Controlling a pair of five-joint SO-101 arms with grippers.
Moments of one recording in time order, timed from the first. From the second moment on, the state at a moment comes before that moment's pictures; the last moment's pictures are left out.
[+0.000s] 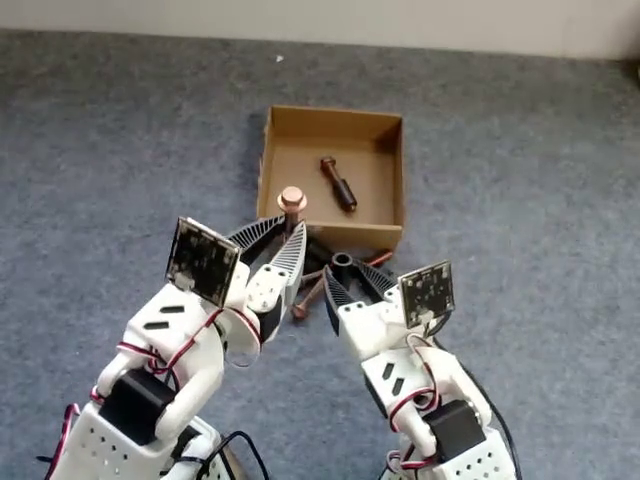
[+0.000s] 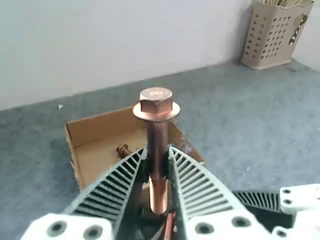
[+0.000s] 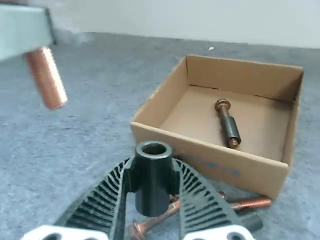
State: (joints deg) left arm 26.7 -80.5 62.2 40.5 9.8; right arm -33.5 -103.7 89.9 38.0 -6.3
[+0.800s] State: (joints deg) left arm 34.0 -82.7 71.4 27.2 9.9; right arm -35.7 -104.2 90.7 34.5 2.6
